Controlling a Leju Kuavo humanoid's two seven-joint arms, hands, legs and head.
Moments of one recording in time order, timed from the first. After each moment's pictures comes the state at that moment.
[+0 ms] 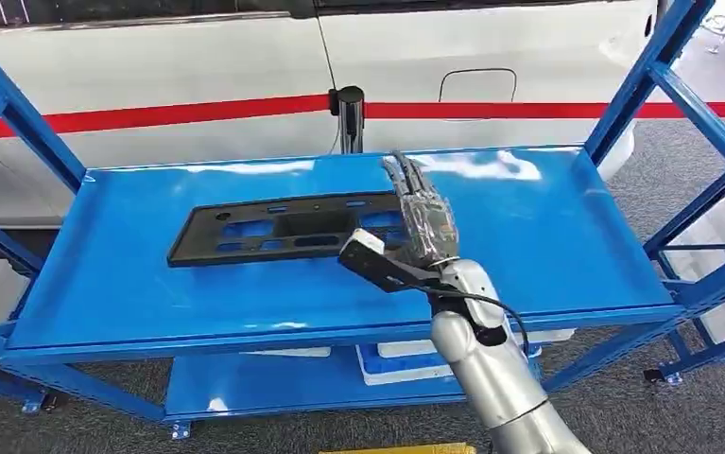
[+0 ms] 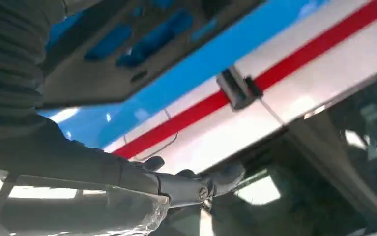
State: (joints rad) left arm -0.07 -0.08 0.19 -0.19 -0.07 0.22 -0.09; right arm -0.44 0.05 0.42 -1.34 0.96 -0.16 -0.02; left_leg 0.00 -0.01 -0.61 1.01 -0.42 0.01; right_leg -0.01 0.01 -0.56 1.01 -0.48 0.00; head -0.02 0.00
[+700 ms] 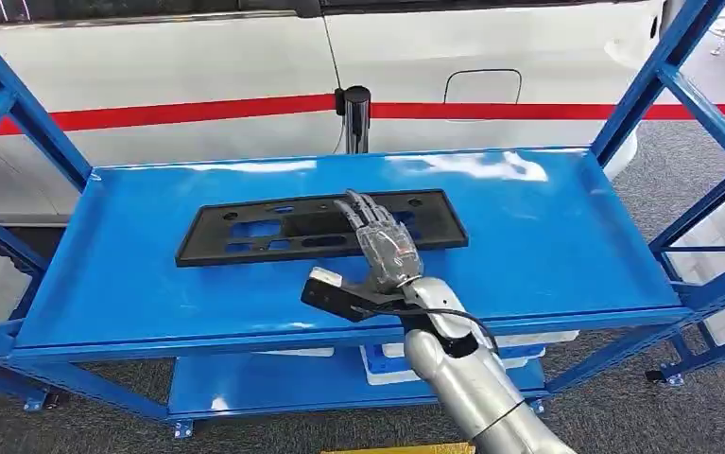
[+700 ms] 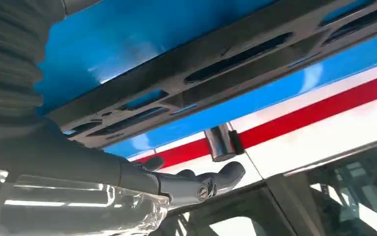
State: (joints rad) left arm -0.06 -0.10 0.19 -0.19 -0.11 0.25 -0.01; right arm -0.47 0.06 0.53 -1.20 0.97 -0.14 -0.01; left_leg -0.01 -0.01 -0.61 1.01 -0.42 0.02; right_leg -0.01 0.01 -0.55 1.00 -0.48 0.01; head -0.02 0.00
